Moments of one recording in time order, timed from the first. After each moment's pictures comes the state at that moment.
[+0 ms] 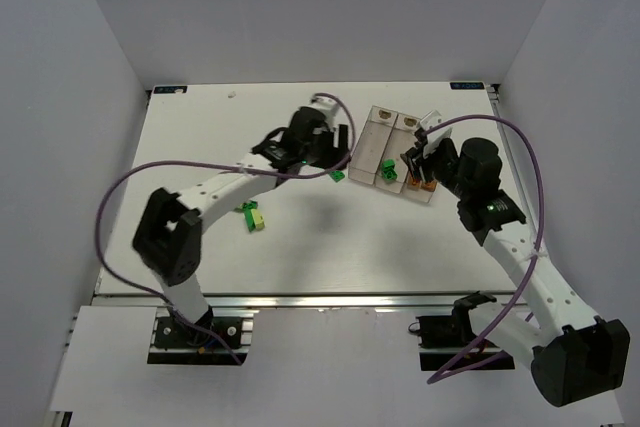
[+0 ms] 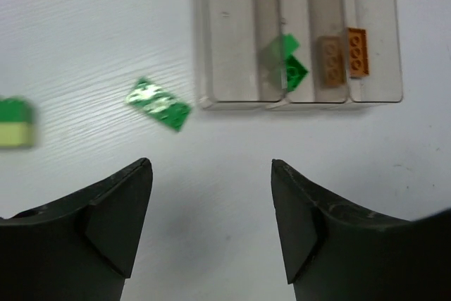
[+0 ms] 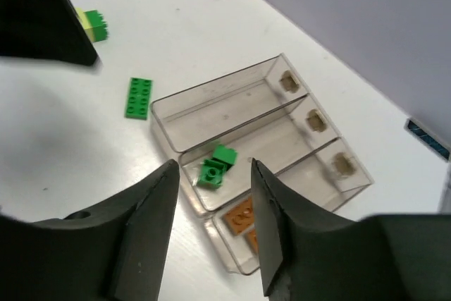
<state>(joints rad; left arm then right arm) -0.72 1.81 1.44 -0.21 -0.04 -0.36 0.32 0.97 0.80 -0.04 -0.27 -0.35</state>
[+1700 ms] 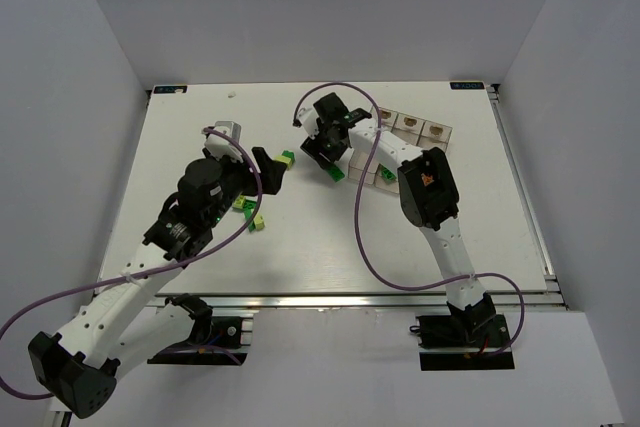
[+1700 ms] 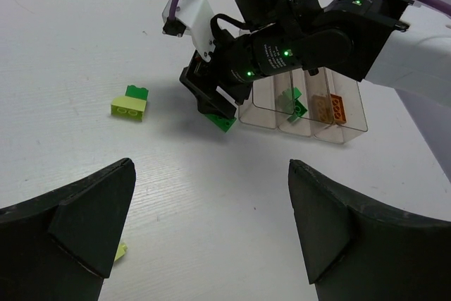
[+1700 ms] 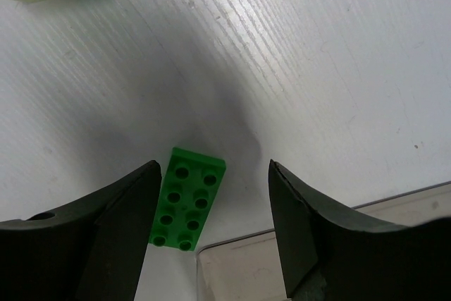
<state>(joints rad) -0.57 0.87 0.83 -0.16 -0.14 -0.37 0.62 2.39 2.06 -0.70 -0.09 -0.42</state>
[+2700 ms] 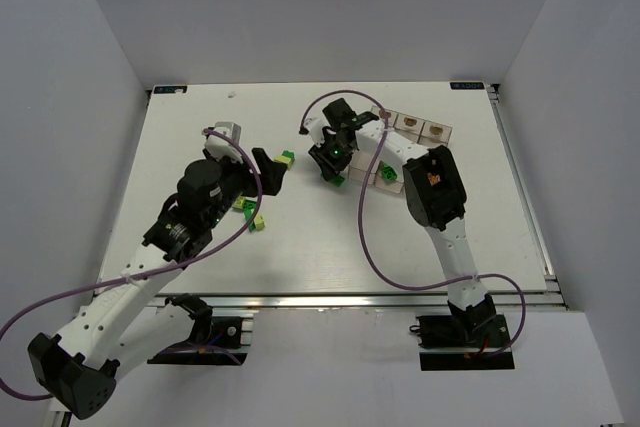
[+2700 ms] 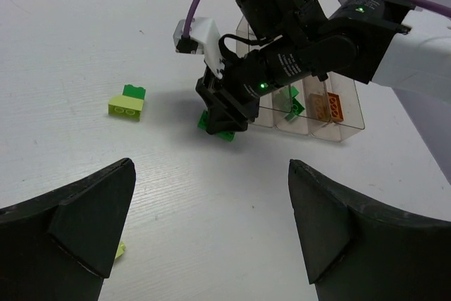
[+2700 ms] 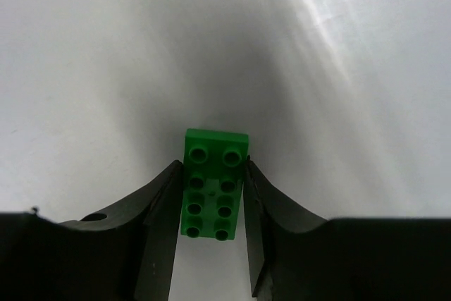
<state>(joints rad) -0.57 0.86 0.83 -0.16 -0.13 -0.37 0.59 2.35 1.97 -0.74 -0.28 -0.40</state>
